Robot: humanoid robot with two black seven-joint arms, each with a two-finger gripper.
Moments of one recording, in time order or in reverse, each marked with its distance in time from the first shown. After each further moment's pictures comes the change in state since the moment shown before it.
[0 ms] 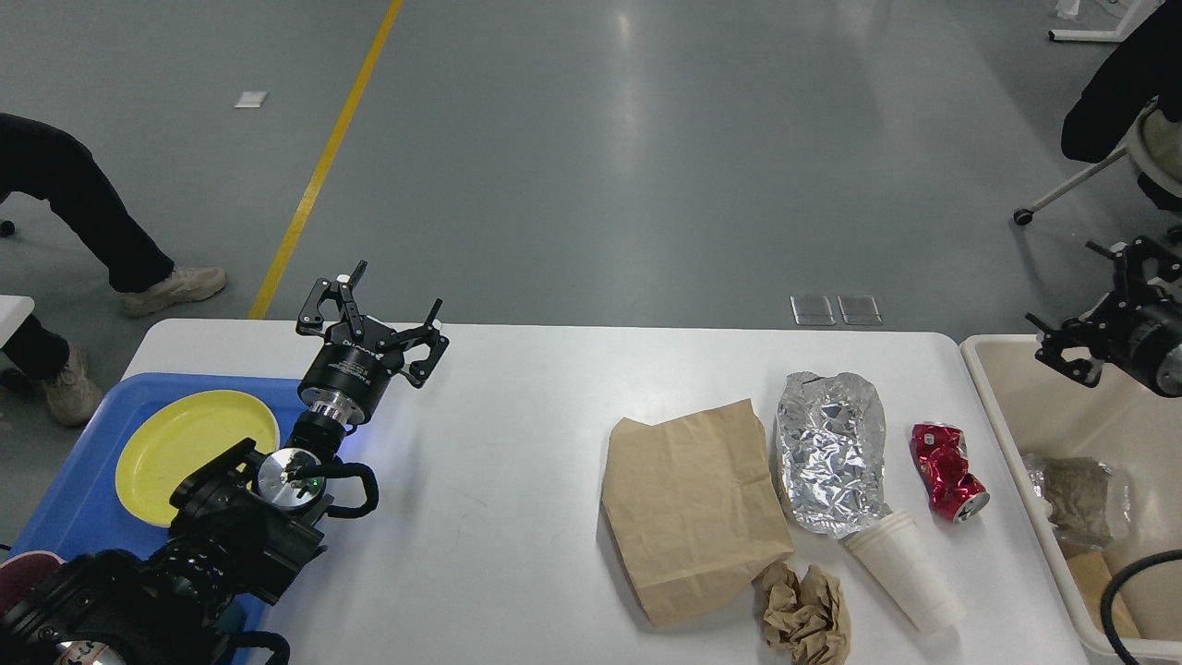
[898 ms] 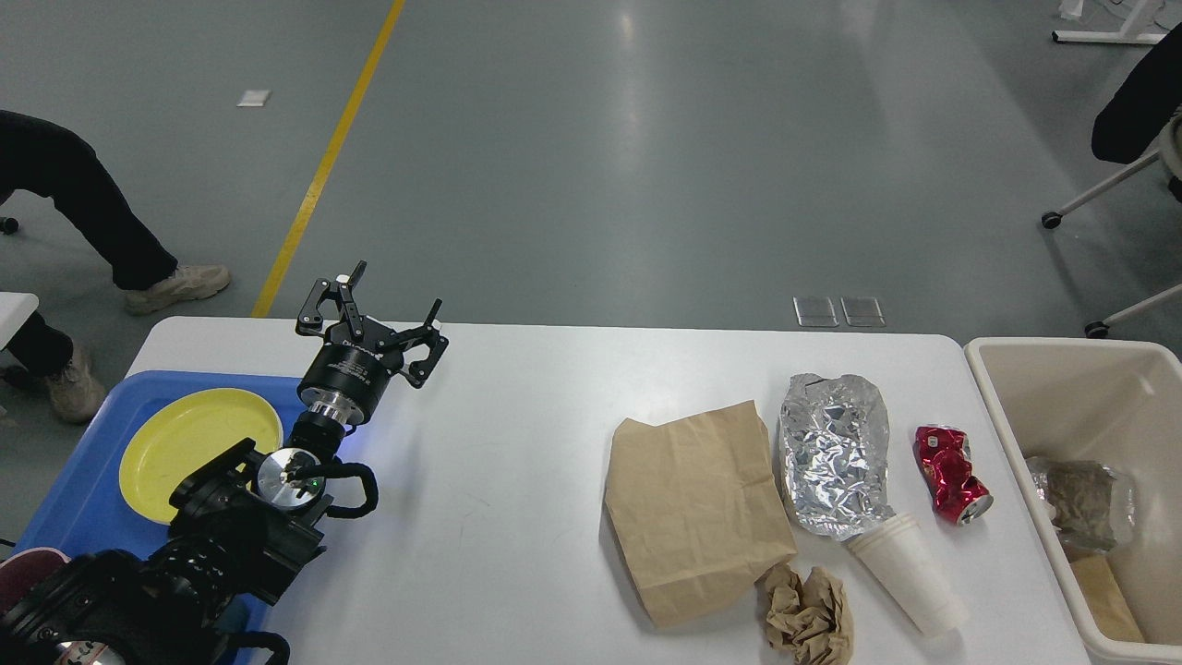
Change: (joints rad) left arm 0.000 0.000 0.000 0.000 0.000 0.000 0.000; right arm 0.614 -0.470 -0.850 0.185 -0.300 0.023 0.001
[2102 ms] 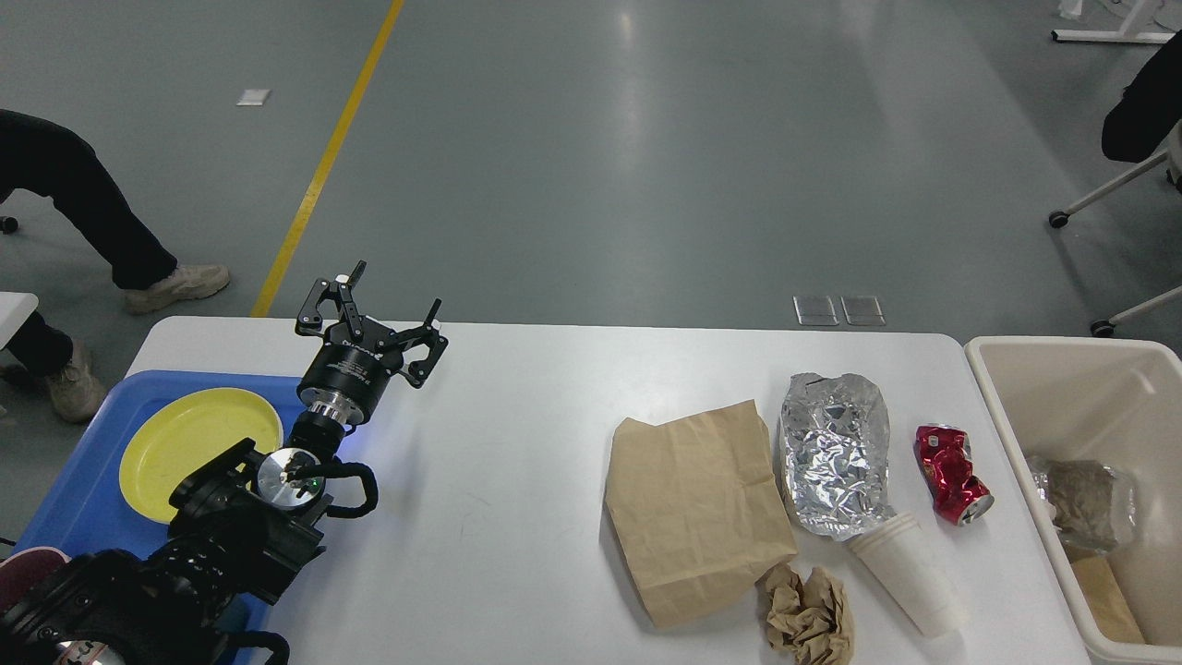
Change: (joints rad) left arm 0.000 0.000 0.000 0.000 -0.001 0.000 0.000; right arm 0.336 0.500 -0.509 -0.099 -0.108 0.117 0.004
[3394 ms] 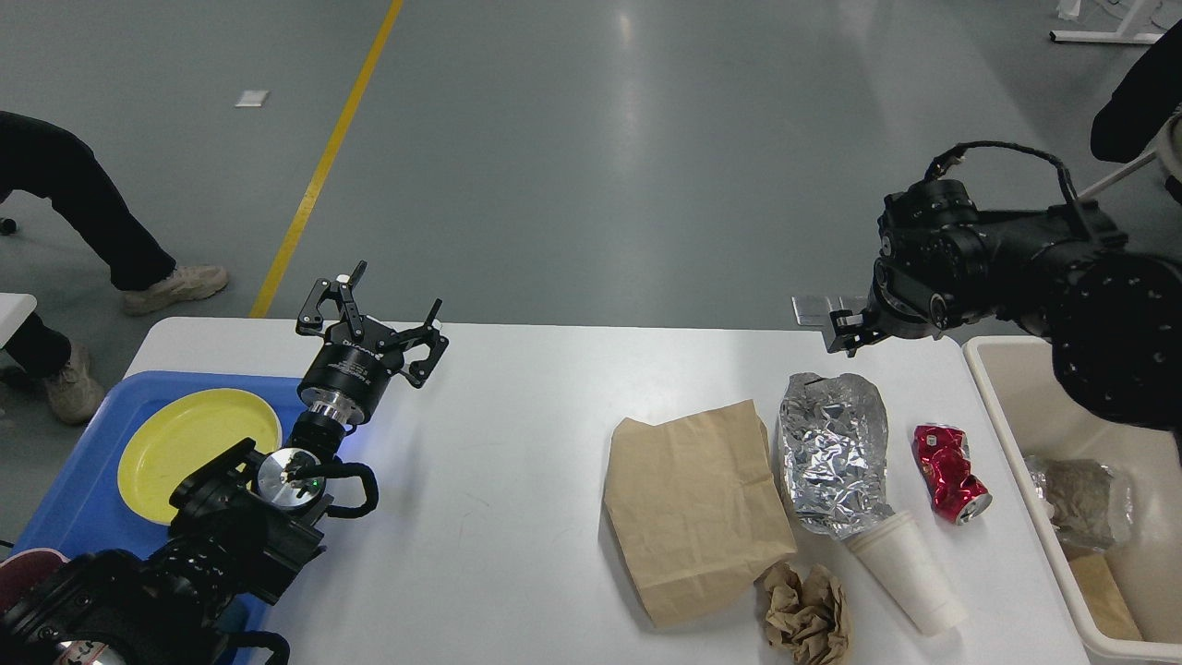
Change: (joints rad) left arm 0.000 0.000 0.000 0.000 0.001 0.000 0.000; right arm -0.326 0.534 -0.348 0.241 0.013 -0.097 -0.007
